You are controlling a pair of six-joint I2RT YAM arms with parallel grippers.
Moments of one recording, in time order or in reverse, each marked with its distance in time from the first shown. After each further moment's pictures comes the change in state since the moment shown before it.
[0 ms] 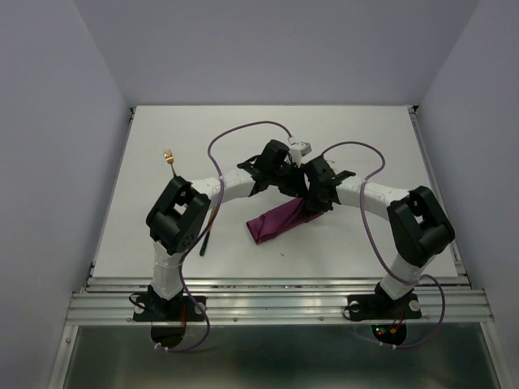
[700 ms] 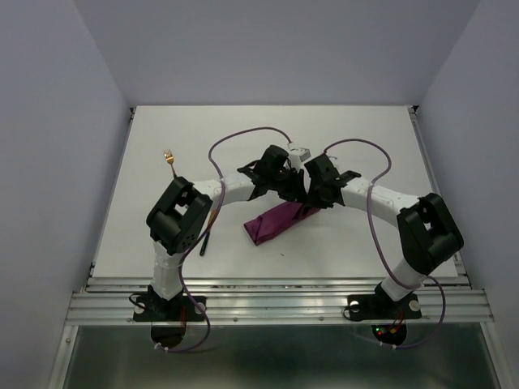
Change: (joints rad) left arm -0.003 0.000 -0.051 0.045 0.029 -0.022; right arm 0.012 -0.061 -0.004 0.008 0.023 0.027
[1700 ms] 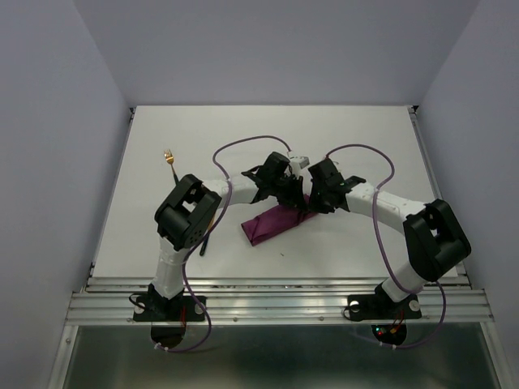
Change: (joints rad) left arm -0.003 0.072 -0.023 0.015 -0.002 -0.029; right arm 0.000 -0.073 -0.077 0.032 -0.069 0.008
